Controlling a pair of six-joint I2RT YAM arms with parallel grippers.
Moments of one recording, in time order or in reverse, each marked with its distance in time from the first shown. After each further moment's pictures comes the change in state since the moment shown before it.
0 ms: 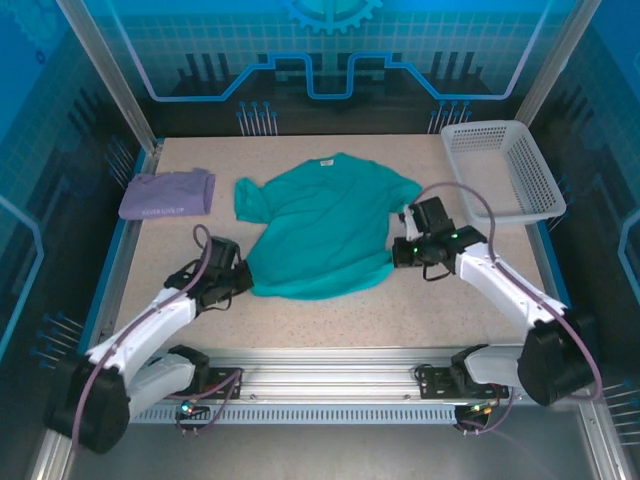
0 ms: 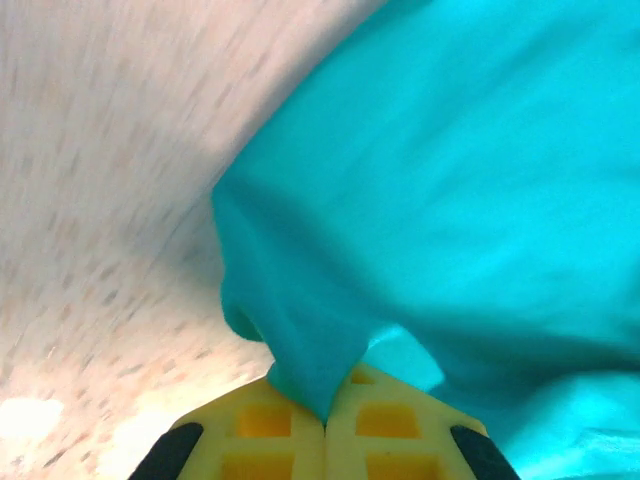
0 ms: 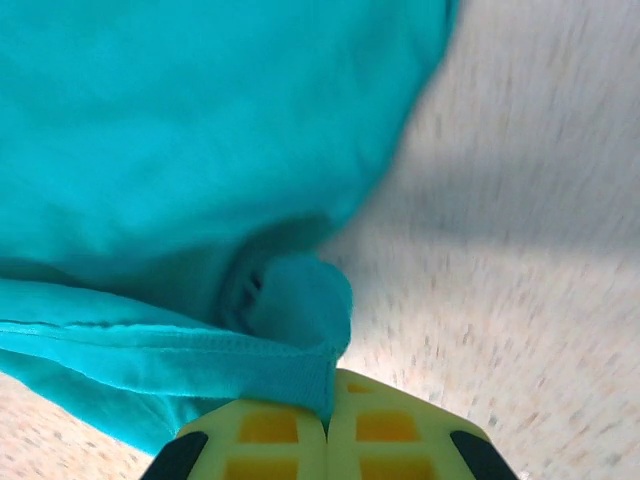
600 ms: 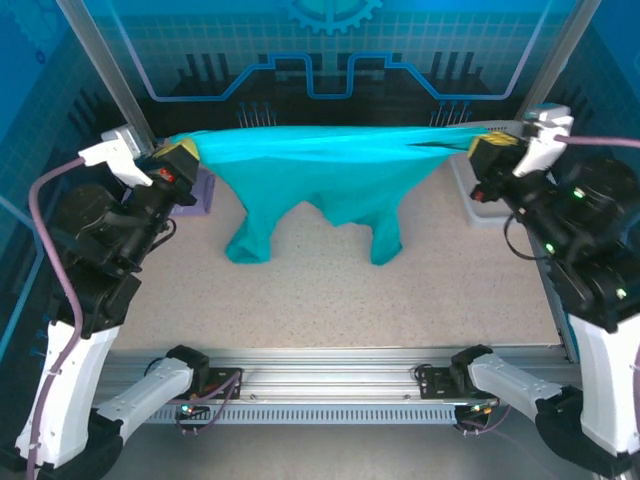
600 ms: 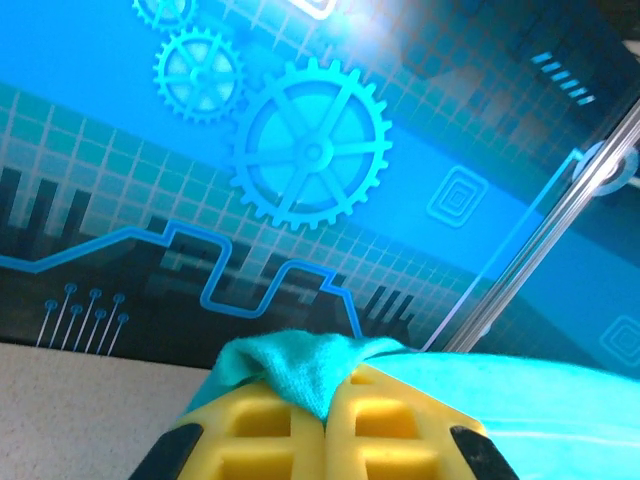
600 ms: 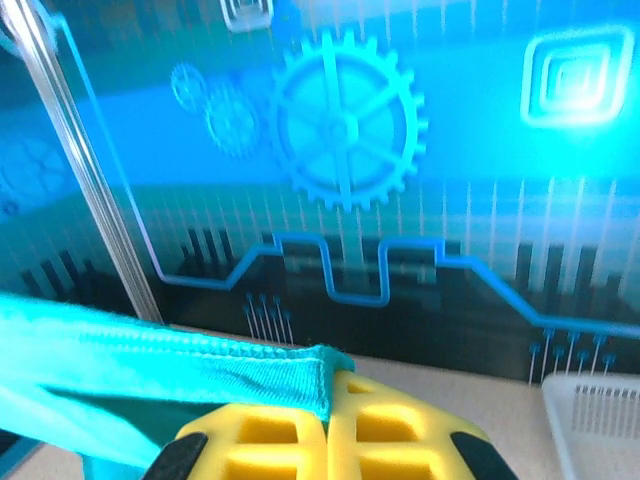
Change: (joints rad) left arm 0.000 -0.116 0.871 0.029 -0.060 0.220; right arm -0.014 -0.264 0.848 -0.115 0.139 -0.172
